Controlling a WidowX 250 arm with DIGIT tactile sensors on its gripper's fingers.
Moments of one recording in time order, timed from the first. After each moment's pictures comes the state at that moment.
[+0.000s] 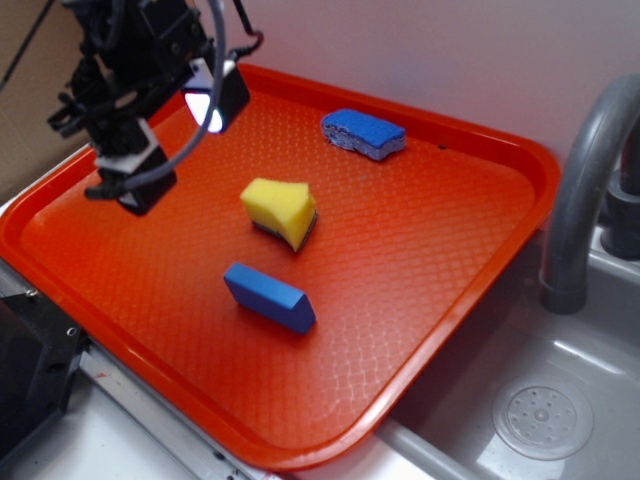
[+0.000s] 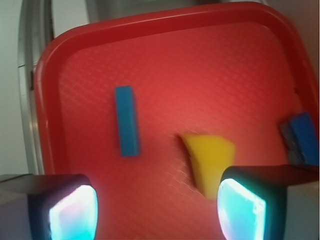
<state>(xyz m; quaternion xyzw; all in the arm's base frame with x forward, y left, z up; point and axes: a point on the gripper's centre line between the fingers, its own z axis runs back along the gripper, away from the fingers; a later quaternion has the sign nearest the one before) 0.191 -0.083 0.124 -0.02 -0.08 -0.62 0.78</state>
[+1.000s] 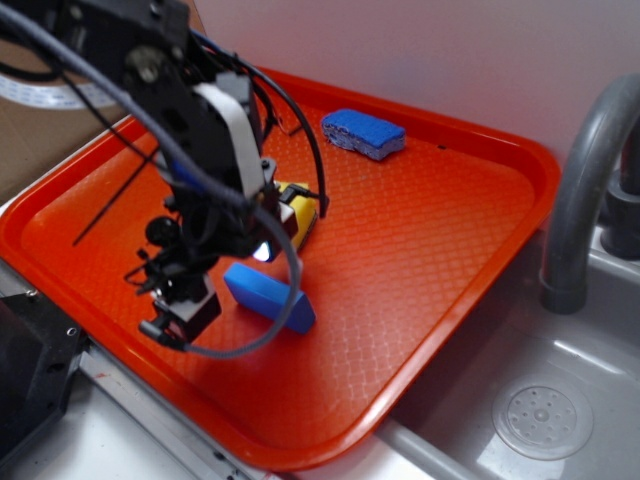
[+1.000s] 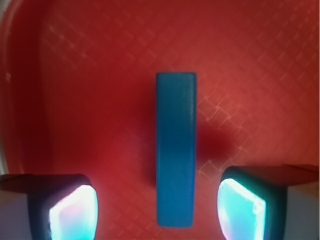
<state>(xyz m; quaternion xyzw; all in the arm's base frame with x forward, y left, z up) 0.171 -0.120 0.046 0.06 0.04 -0.65 0.76</state>
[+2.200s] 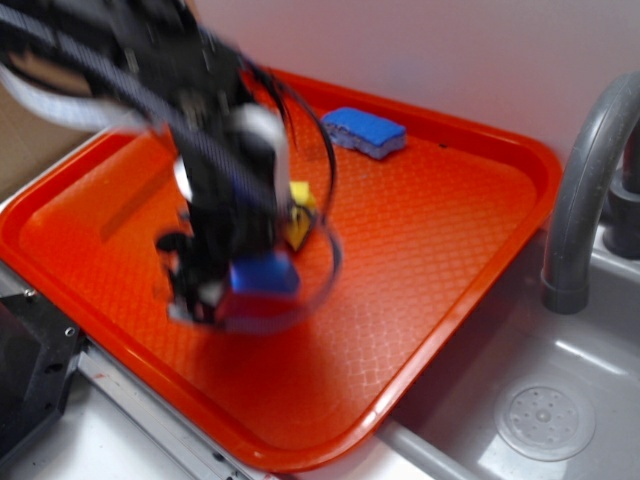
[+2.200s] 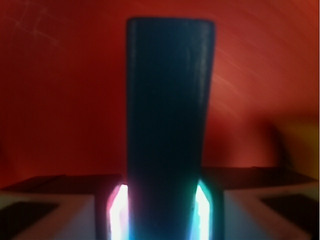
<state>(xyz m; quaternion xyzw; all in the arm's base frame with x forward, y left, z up) 0.186 -0.085 0.058 0.12 0.08 -0.49 0.86</state>
